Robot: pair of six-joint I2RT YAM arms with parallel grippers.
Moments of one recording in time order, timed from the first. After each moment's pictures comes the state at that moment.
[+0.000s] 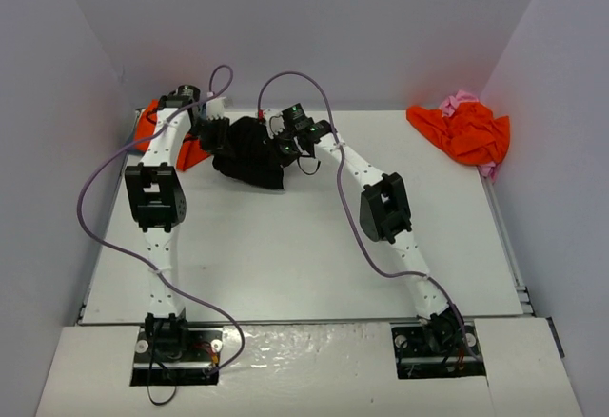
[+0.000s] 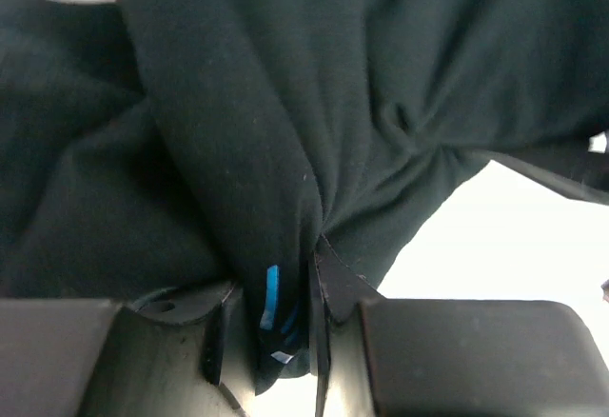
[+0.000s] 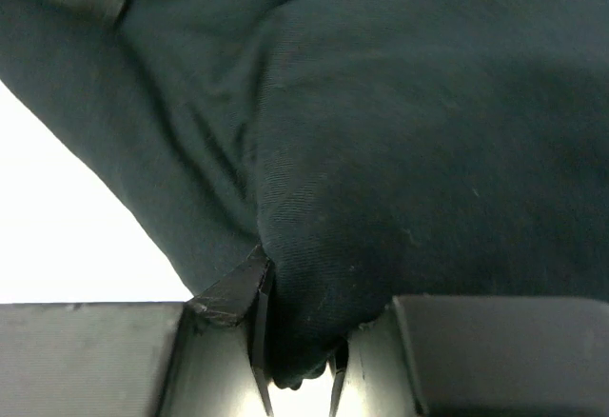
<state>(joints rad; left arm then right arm) -0.01 2.37 2.29 -1.12 0.58 0.12 0.60 2.58 2.43 -0.67 -0.38 -0.14</state>
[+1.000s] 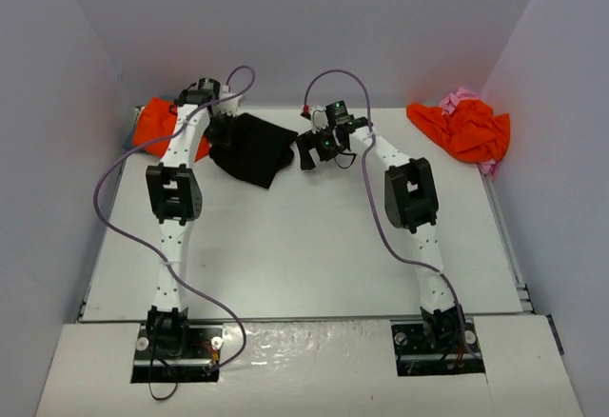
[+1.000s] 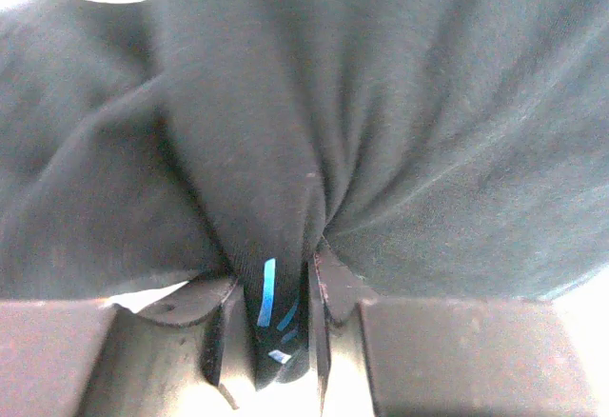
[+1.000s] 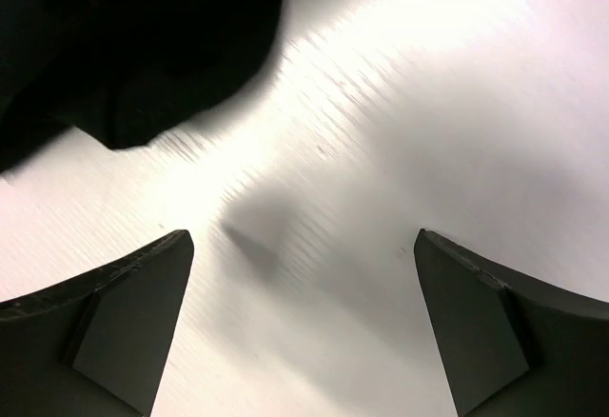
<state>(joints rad) -0.09 2.57 2.62 -1.18 0.20 0.24 0.40 2.46 2.07 -0.55 -0.37 -0.14</state>
